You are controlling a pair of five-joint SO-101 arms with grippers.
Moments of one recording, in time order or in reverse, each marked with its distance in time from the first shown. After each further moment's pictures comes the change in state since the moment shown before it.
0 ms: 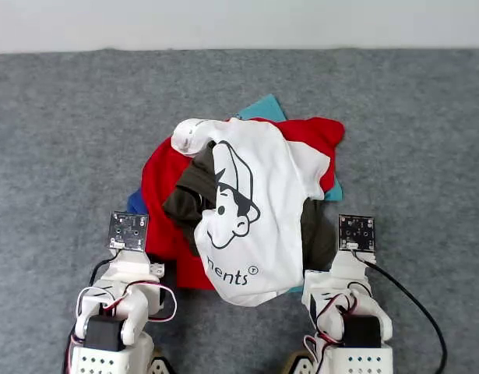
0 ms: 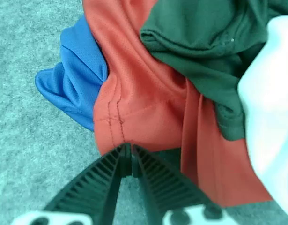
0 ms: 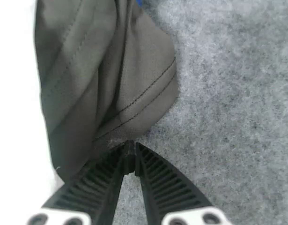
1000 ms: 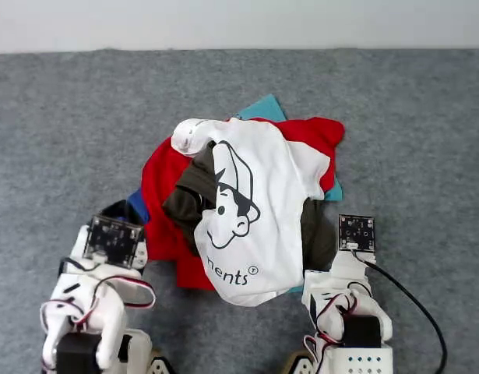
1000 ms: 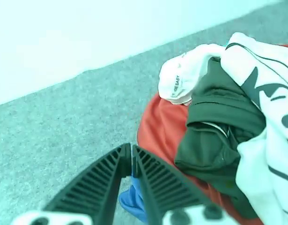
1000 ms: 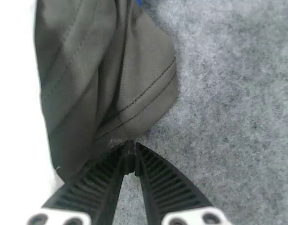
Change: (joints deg) left arm -3.3 6.2 -26.3 -6.4 -19.1; right arm 0.0 0.0 0.0 0.0 0.0
